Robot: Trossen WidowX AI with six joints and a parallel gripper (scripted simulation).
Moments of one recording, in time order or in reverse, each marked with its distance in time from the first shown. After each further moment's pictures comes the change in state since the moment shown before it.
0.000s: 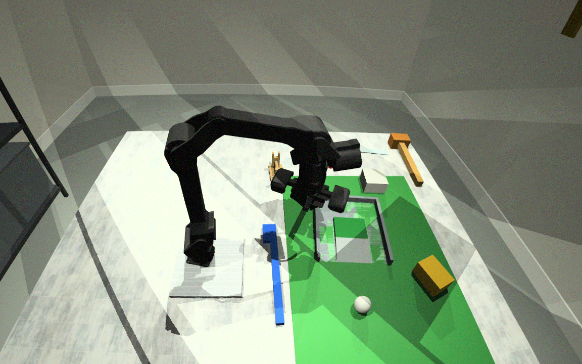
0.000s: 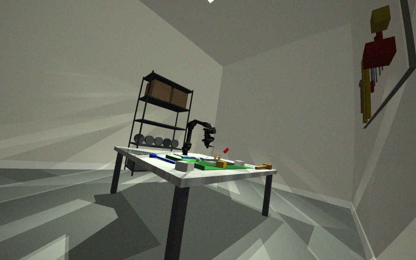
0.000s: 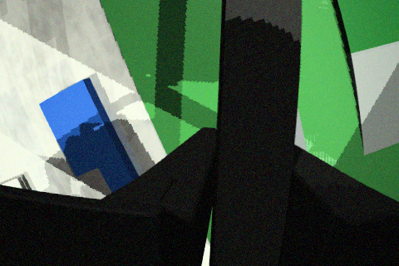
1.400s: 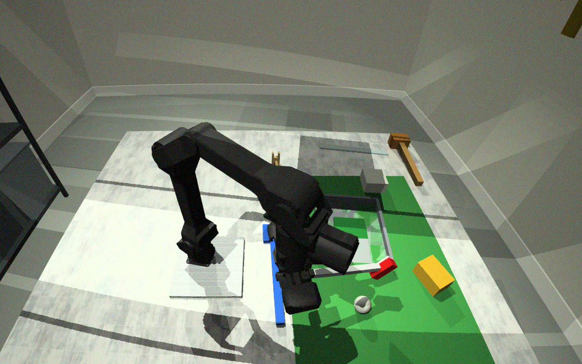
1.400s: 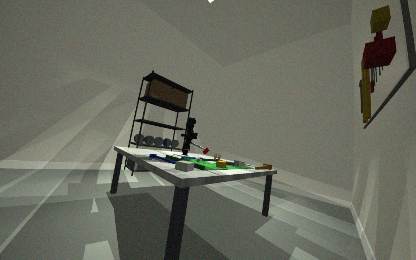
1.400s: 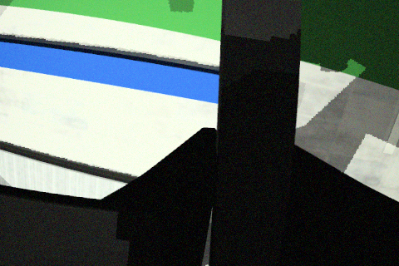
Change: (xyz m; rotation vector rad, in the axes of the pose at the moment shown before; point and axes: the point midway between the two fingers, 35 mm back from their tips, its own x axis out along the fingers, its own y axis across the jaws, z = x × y) arm -0.052 -0.036 -0.214 0.958 0.144 -0.120
